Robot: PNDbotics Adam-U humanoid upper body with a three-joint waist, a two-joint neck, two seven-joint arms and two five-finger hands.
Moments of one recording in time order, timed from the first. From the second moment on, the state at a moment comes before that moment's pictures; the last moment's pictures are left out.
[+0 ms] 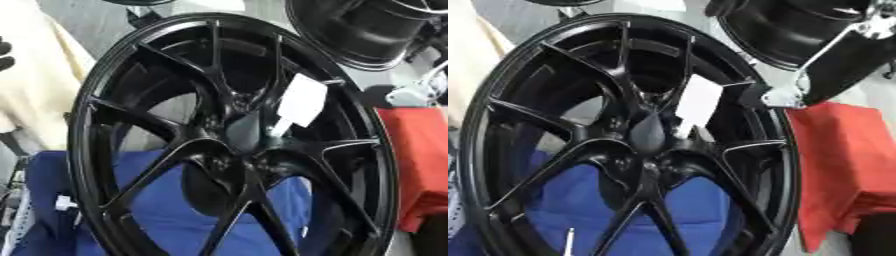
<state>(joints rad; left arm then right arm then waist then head) -0.32 0.47 0.13 -1.98 0.25 -0.07 0.14 -1.05 -0.92 0.35 -1.99 0.30 0.25 0.70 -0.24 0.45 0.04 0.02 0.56</state>
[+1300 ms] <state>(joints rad) -0.31 0.46 0.12 -1.98 0.26 -0.06 0.13 -1.07 -0.95 0.53 -1.99 0.06 0.70 0.18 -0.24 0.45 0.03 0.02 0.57</state>
